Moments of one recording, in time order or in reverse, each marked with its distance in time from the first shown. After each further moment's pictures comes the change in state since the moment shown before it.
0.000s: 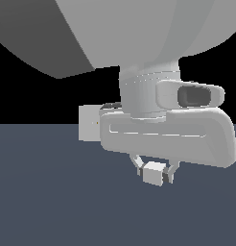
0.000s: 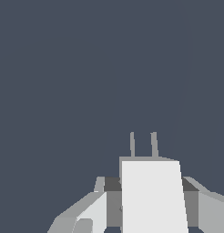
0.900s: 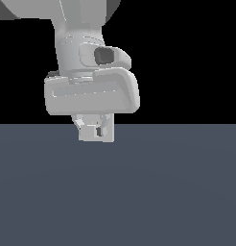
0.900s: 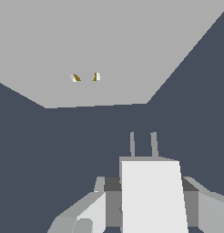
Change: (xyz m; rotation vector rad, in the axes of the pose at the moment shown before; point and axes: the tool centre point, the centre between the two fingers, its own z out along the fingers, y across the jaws) arm -0.009 -0.123 -0.075 0.048 0.002 -0.198
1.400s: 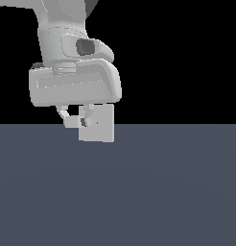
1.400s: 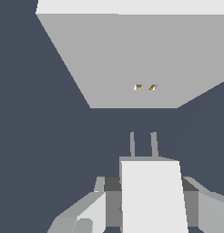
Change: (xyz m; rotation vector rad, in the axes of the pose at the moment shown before) arm 0.001 -0.036 -0.020 0.014 0.000 -0.057
